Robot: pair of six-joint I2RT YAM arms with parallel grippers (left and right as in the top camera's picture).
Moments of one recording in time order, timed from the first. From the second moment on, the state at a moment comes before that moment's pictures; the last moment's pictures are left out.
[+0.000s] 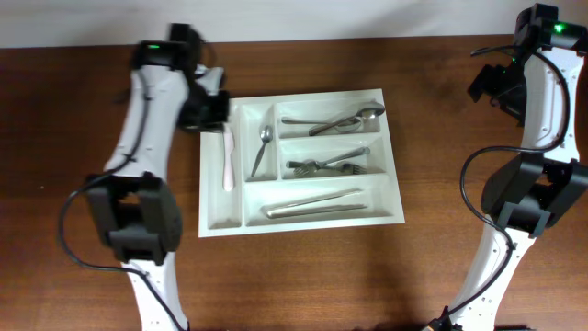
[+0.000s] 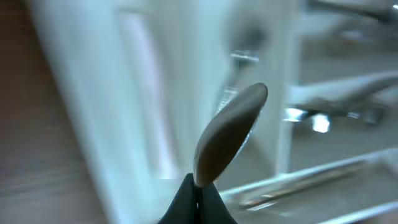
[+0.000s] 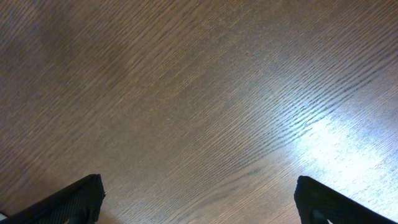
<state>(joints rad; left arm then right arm) -0.16 2.19 2.10 -1.38 0.24 -0.13 -0.29 2.39 2.45 -1.49 0.13 0.42</state>
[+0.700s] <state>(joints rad) -0.26 2.20 2.10 -1.34 0.20 -0.32 -0.29 2.39 2.45 -1.49 0.13 0.42</state>
